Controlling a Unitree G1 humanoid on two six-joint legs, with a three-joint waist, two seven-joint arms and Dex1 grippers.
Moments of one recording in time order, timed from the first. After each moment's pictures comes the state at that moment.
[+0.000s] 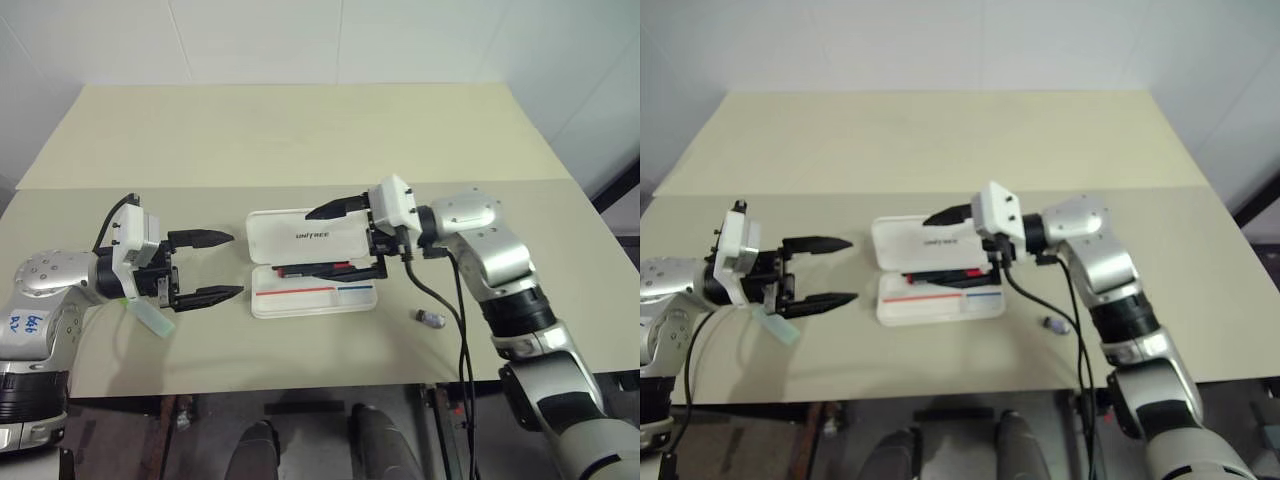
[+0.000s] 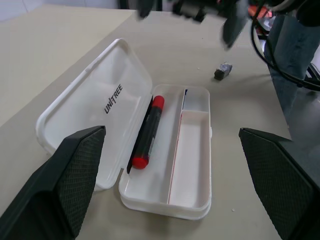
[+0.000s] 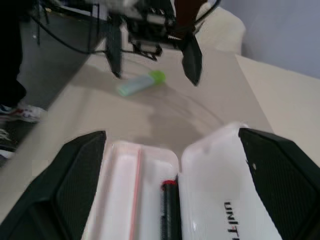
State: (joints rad) left arm -0.28 0.80 0.27 -0.12 -0.58 0.33 -1.15; right arm -0.76 -0.52 0.17 -0.08 0.44 0.28 1.32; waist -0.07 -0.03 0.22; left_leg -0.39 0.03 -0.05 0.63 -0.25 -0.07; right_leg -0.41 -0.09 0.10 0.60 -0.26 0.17
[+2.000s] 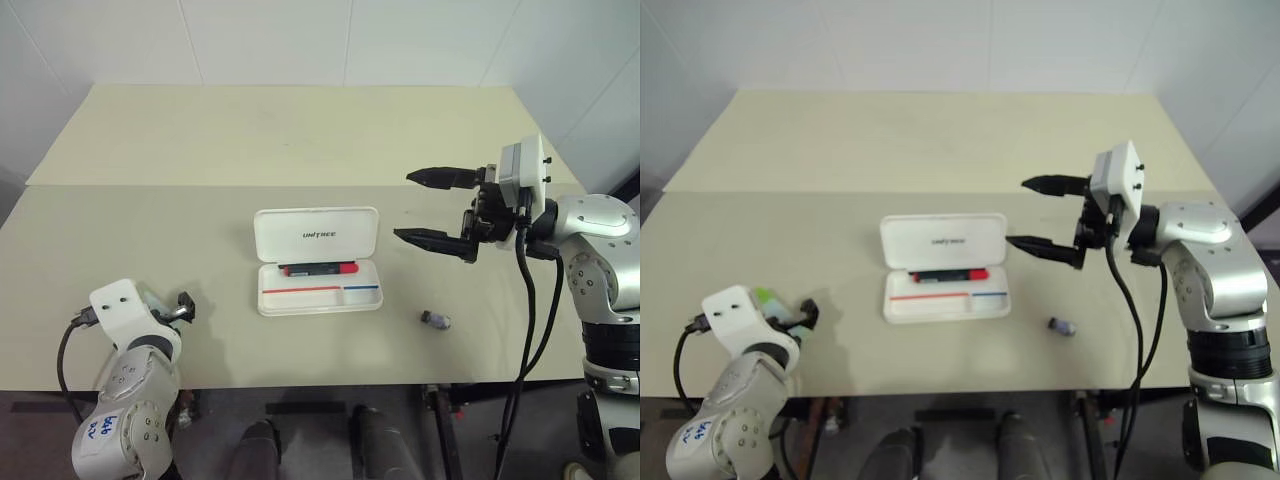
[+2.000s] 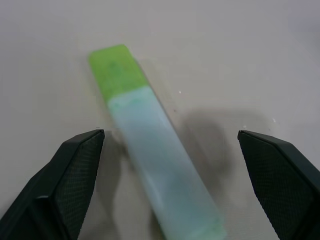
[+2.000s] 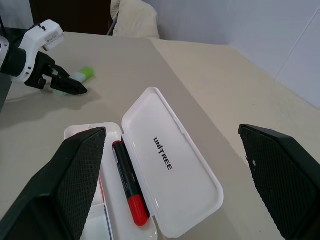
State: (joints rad) left arm -0.05 -0.03 0.48 -0.79 -0.27 1.18 0.31; right arm -0.64 -0.73 -0.10 -0.11 0.55 0.37 1.16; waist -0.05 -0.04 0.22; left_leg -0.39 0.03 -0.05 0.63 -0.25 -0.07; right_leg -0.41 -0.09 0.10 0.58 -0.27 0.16
